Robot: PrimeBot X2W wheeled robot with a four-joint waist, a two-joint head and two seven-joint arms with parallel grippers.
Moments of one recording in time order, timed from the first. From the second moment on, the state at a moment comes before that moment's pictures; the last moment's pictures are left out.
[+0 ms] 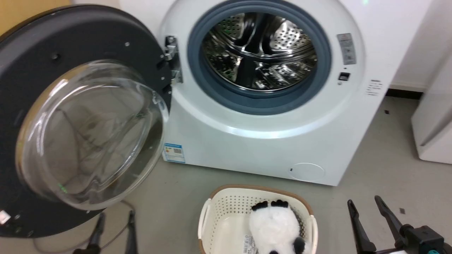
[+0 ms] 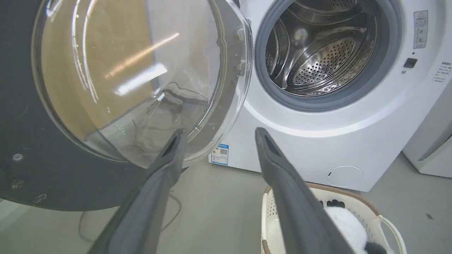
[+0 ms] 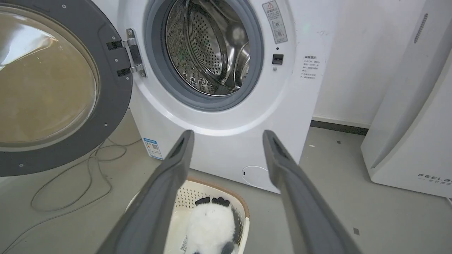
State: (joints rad) left arm 0.18 0.07 0.05 0.06 -0.12 0.00 -0.26; right arm 0.14 -0.05 -0.05 0.00 0.08 0.13 -0.14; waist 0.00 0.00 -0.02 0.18
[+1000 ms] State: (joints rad) left arm 0.11 0.09 -0.06 0.09 -0.08 -0.03 -0.20; right arm 0.16 -0.05 -0.04 -0.08 0.04 0.13 -0.08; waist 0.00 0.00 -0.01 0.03
